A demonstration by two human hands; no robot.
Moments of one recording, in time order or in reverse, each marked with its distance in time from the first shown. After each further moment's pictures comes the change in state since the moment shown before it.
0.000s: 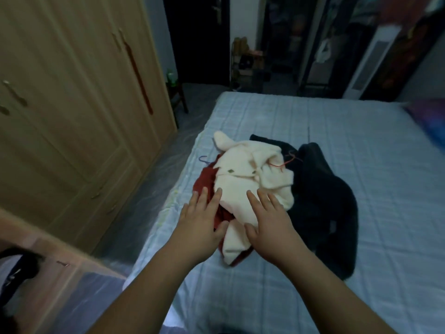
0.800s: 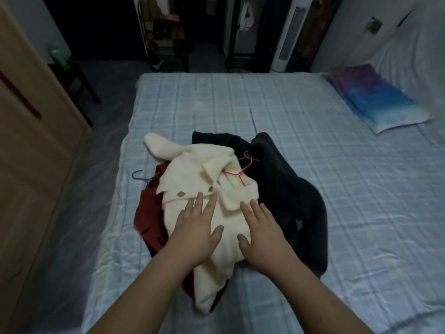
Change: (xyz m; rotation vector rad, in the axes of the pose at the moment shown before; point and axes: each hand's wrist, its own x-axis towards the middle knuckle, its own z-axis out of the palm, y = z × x) left_hand 0.247 0.002 0.056 -0.065 -0.230 0.284; right_hand 0.143 0.088 0.028 0.039 -0.062 0.382
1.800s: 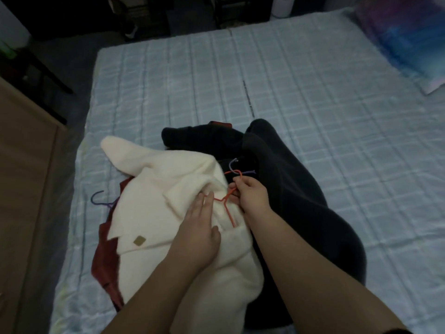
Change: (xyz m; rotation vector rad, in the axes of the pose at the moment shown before) left_hand 0.247 0.006 0.095 -0.132 -0.021 0.009; right_hand 0.317 0.144 0.061 1.518 0.131 0.723
